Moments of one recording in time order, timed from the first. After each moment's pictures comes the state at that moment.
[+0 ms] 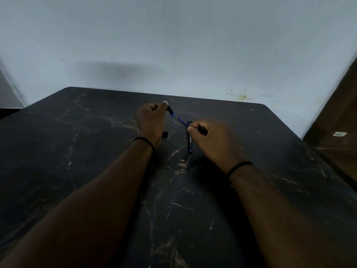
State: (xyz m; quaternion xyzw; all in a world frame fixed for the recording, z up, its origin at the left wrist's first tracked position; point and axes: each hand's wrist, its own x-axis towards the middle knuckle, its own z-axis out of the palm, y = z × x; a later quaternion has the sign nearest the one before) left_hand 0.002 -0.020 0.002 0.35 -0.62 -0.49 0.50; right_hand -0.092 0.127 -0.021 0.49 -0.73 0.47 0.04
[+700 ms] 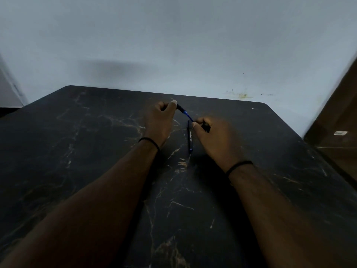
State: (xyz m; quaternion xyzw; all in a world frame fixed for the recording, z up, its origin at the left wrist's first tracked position) left_hand -0.002 -0.002 0.004 0.31 -0.66 -0.49 0.48; right_hand -0.090 0.129 -0.014 0.45 -0.77 0.45 0.07
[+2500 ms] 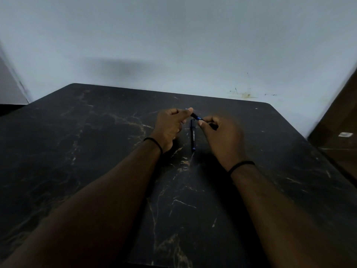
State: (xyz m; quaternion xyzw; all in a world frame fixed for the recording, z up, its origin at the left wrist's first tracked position) left_hand 0.004 0.015 0.001 0.24 -0.62 -0.66 0.36; right_hand -0.085 0.137 -0.011 0.40 -0.78 0.47 0.11
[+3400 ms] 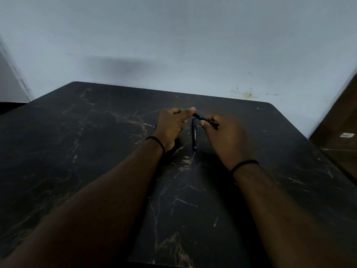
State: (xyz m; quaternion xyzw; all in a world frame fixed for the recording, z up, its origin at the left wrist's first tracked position) left_hand 0.002 0.014 -0.001 0.25 -0.62 -0.66 0.36; right_hand -0.092 0.136 -0.010 0.42 -0.80 0.41 0.12
